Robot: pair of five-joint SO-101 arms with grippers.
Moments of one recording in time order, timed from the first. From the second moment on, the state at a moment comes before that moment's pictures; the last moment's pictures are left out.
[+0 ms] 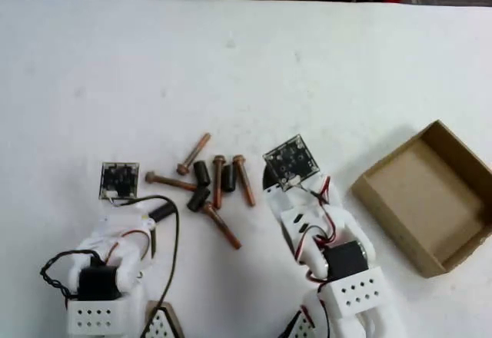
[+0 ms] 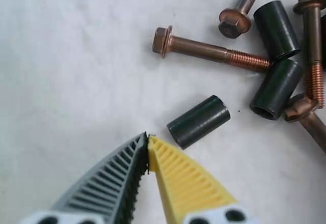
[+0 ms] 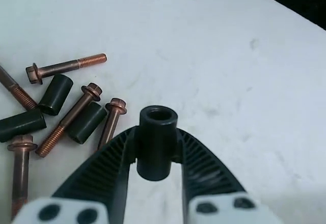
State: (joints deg) left arm -7.5 -104.6 97.1 73.3 1.5; right arm -21.5 -74.9 79.2 35.3 18.1
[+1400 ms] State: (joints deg) left arm -7.5 -104.6 97.1 62.7 -11.3; right arm -20.3 -102.4 91.7 39.6 12.0
